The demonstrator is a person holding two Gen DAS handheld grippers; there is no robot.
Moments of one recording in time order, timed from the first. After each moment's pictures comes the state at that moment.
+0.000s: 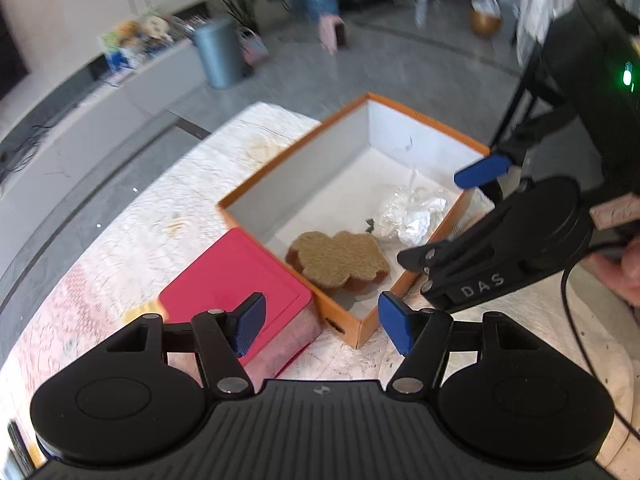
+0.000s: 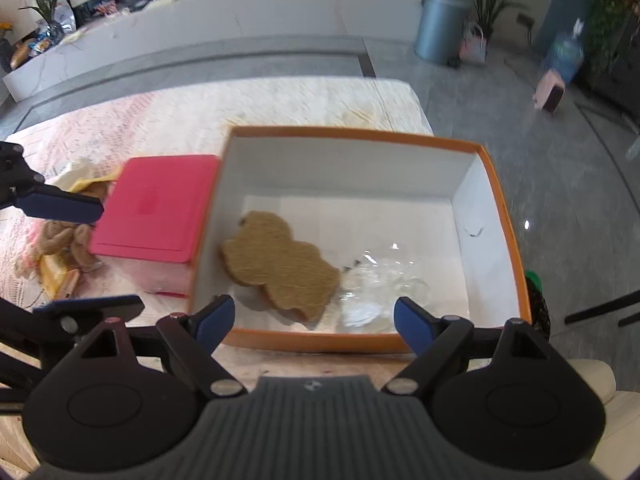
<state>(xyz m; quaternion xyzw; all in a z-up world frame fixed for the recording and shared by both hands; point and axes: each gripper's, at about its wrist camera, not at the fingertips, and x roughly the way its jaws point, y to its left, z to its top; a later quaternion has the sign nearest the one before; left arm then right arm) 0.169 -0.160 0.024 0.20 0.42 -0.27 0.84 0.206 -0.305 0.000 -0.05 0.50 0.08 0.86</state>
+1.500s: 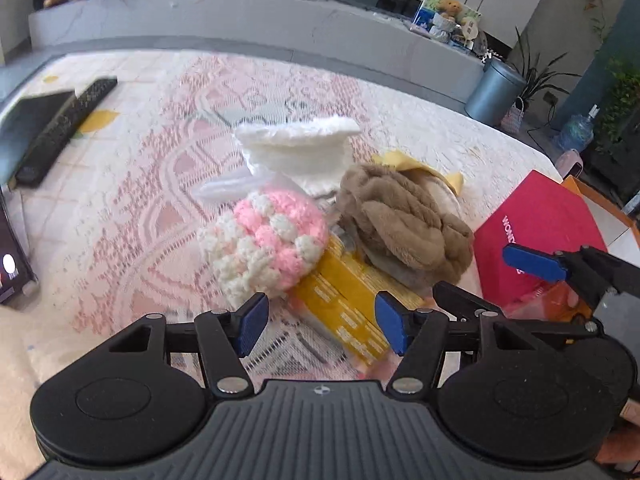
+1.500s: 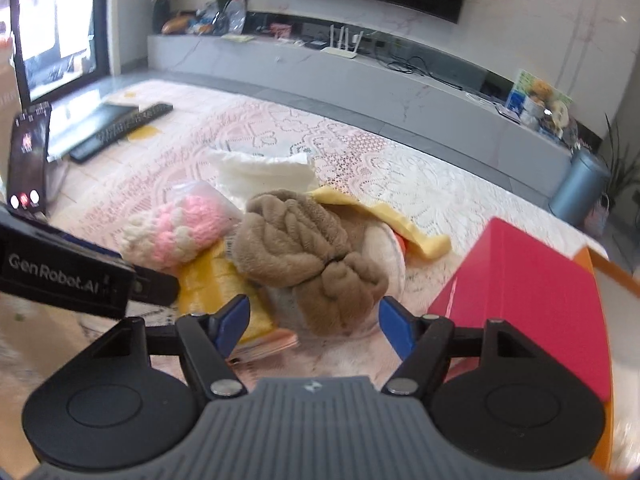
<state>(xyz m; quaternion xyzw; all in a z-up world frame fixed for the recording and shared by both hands) 0.135 0.115 -0.083 -0.13 0.45 0.03 0.88 0.191 -0.034 -0.109 -0.17 0.35 0.27 0.88</state>
